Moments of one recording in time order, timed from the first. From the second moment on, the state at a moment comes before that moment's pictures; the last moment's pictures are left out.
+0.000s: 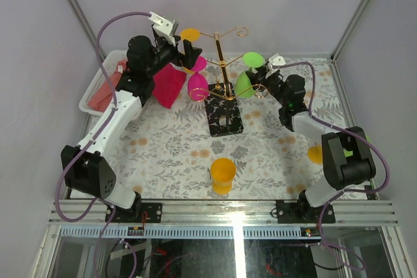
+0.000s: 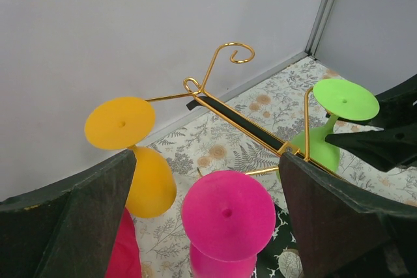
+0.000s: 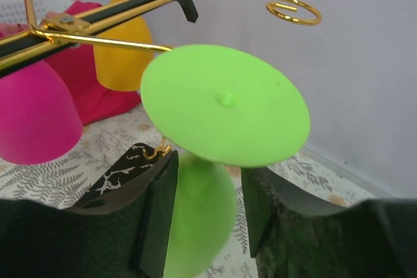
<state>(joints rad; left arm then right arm) -0.28 1.51 1.43 0.12 0.36 -0.03 0.26 1.60 0.88 0.84 -0.40 -0.09</state>
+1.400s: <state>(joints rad) -0.13 1.37 1.41 -0.13 0.32 -0.15 0.13 1.27 0.91 0.24 0.40 -0.11</state>
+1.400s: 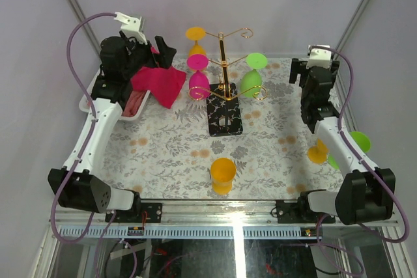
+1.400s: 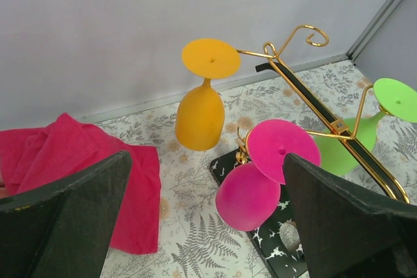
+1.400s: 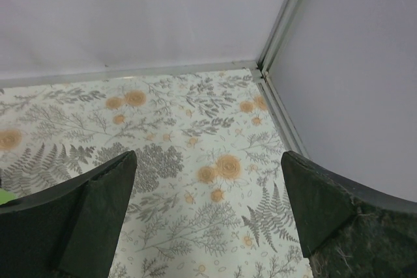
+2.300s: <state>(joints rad) -0.12 1.36 1.24 -0.05 0.32 -0.16 0.12 1.34 1.18 -0.28 0.43 -0.05</state>
